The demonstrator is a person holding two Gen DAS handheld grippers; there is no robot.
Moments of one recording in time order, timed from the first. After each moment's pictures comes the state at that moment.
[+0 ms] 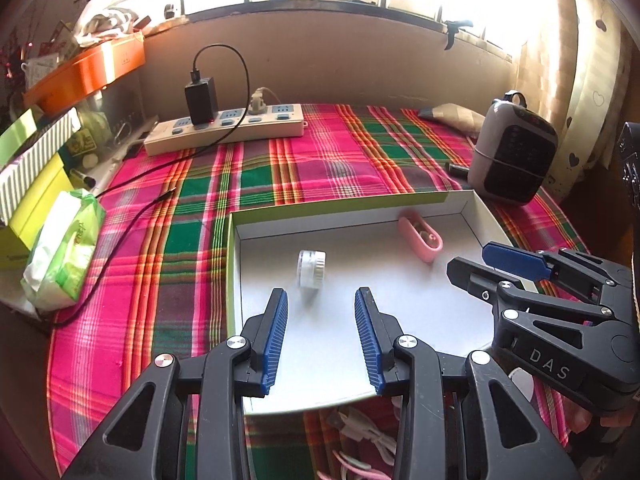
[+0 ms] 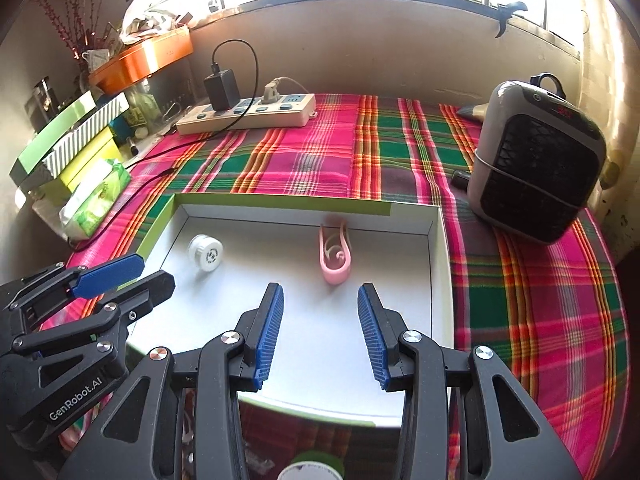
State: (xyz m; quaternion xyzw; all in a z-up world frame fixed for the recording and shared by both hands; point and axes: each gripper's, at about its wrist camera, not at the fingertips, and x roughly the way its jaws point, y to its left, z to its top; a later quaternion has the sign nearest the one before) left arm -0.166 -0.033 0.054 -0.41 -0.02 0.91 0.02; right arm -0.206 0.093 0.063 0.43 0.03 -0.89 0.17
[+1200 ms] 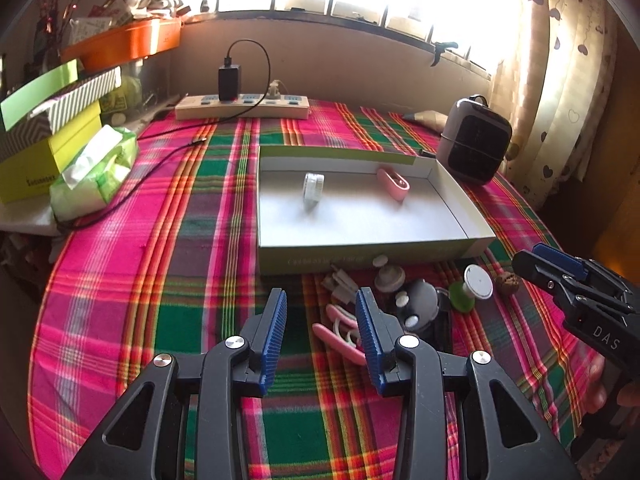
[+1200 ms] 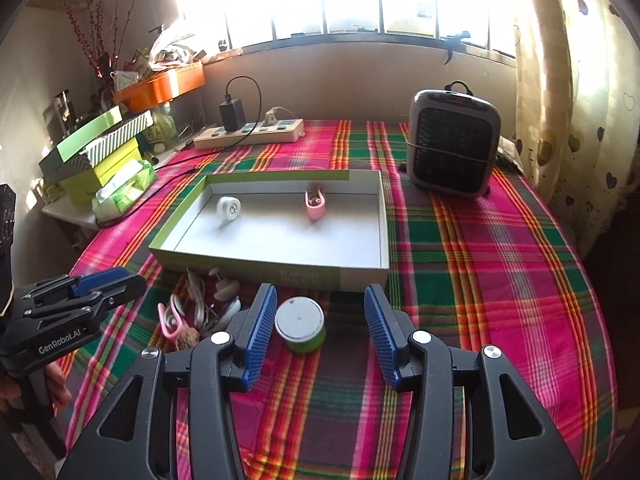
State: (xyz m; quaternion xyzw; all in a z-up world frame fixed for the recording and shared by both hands) left arm -0.059 -0.050 0.041 -0.39 -0.07 0.92 0.03; right arm -0.089 0.141 0.077 0.36 0.02 -0.92 0.15
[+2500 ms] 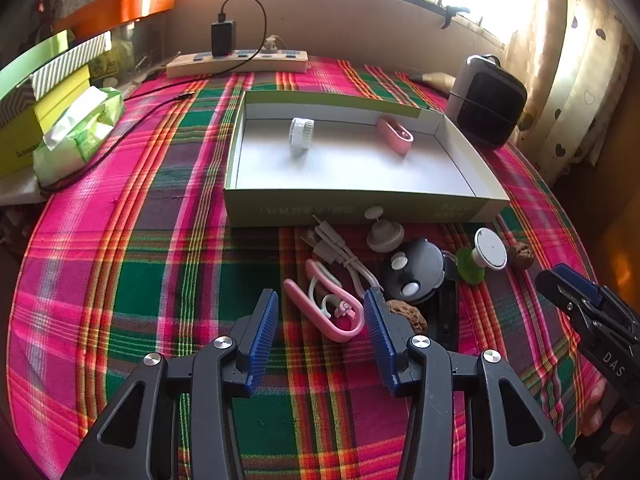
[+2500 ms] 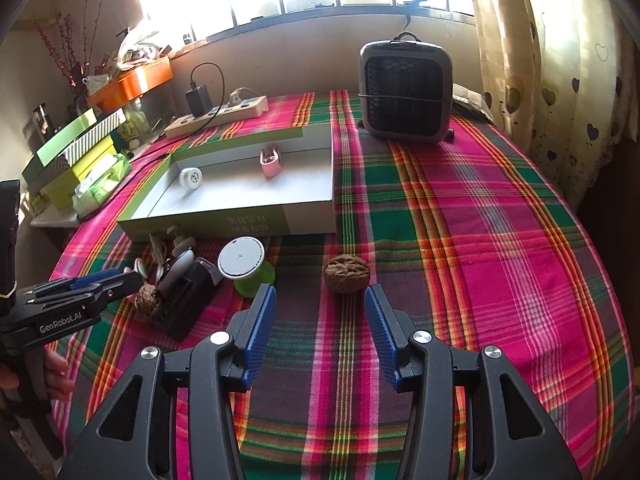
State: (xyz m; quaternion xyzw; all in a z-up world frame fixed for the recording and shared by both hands) left arm -0.071 -0.027 0.015 -0.45 -0.07 0.89 0.02; right arm -0.077 0.181 0.047 0.39 -0.02 -0.91 0.12
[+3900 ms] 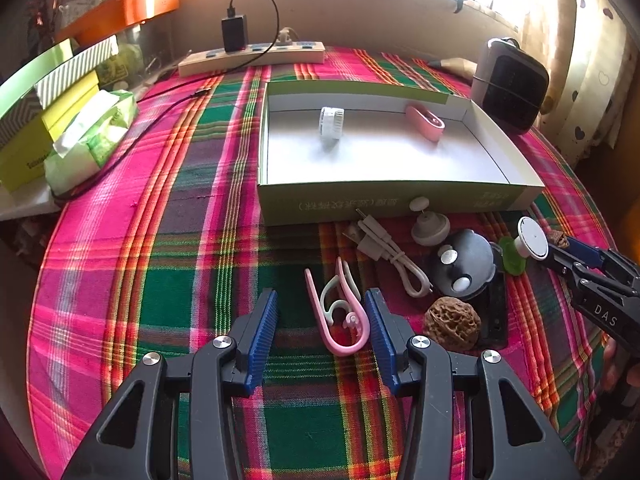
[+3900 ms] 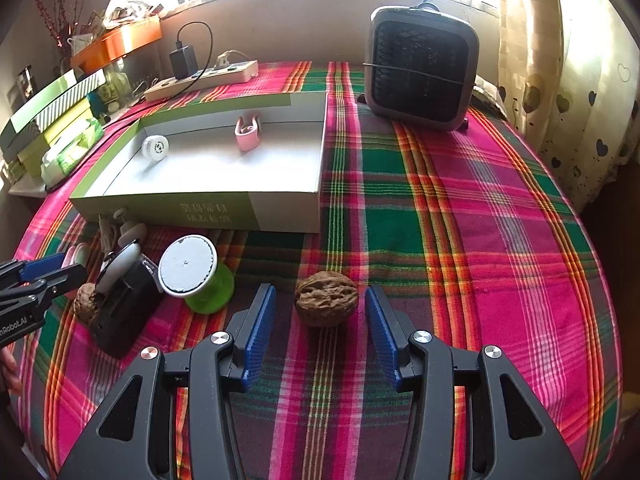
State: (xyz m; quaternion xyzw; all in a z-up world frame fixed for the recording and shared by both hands) left arm -0.078 -0.041 0.006 -0.46 -0.04 0.89 0.00; right arm -0.120 0.172 0.022 0.43 0.04 -0.89 0.10
